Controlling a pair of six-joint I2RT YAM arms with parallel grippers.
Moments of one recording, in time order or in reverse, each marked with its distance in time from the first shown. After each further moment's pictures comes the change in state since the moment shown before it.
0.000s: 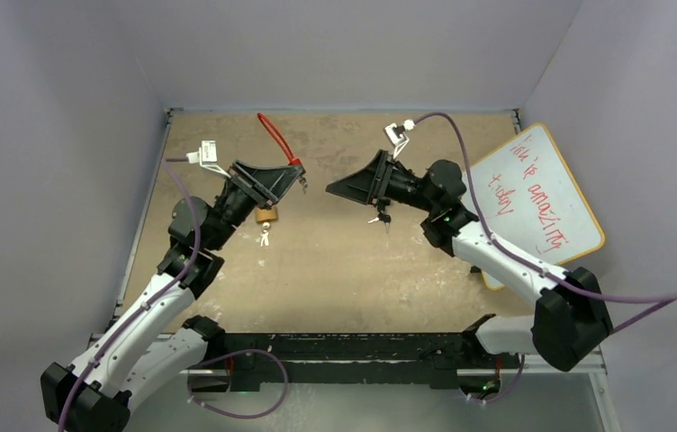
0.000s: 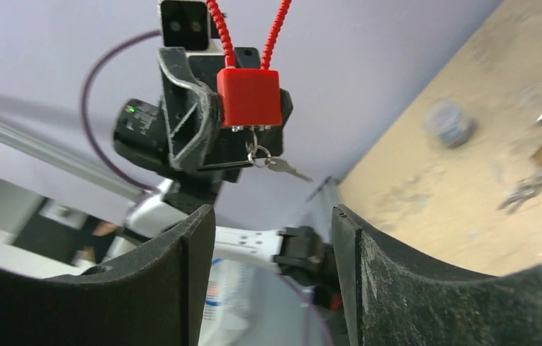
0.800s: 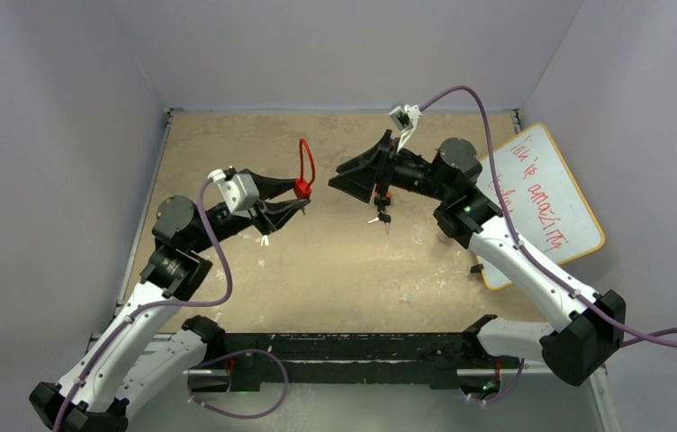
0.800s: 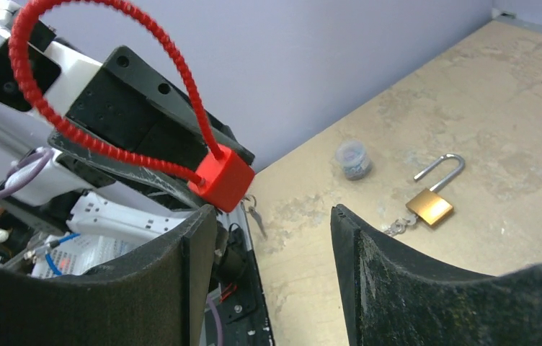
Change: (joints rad) left arm 0.000 -0.070 0.103 -0.175 0.397 1.055; right arm 0.011 -0.119 0.249 -0.499 0.057 -0.629
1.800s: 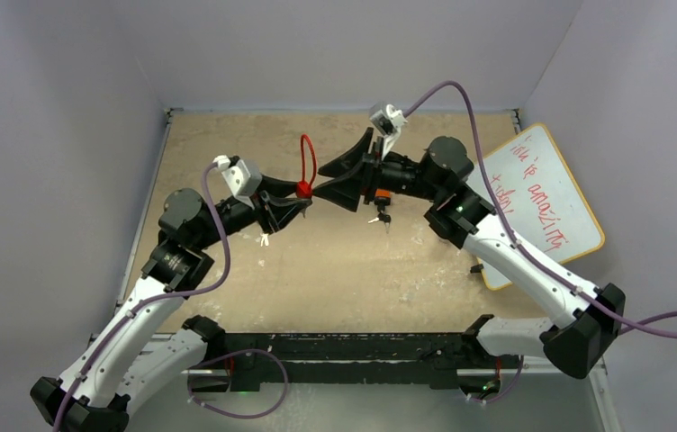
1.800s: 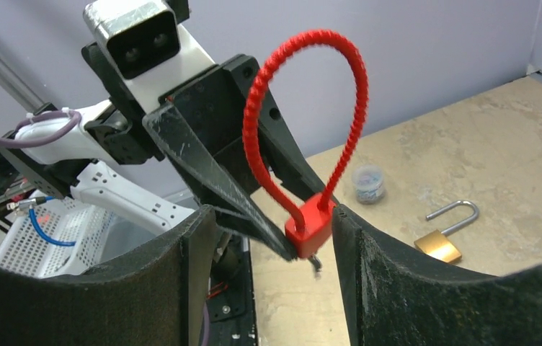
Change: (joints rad) left arm 0.000 0.032 0.026 -0.087 0.006 -0.098; right arm 0.105 0.011 0.071 0.015 -0.043 -0.143
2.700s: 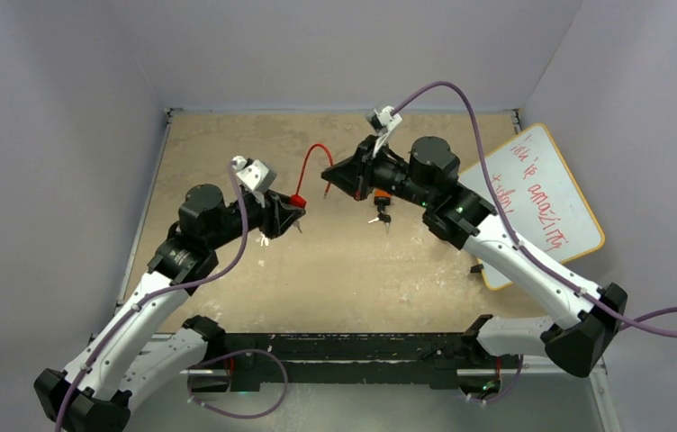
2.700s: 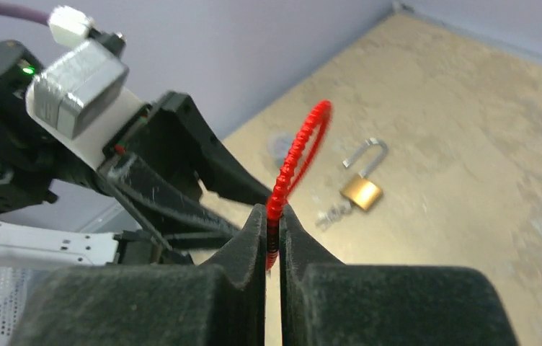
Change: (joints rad) left arm 0.003 0.029 -0.013 -0.243 -0.121 0.029; right arm 0.058 0.045 0.090 -0.245 0.352 -0.100
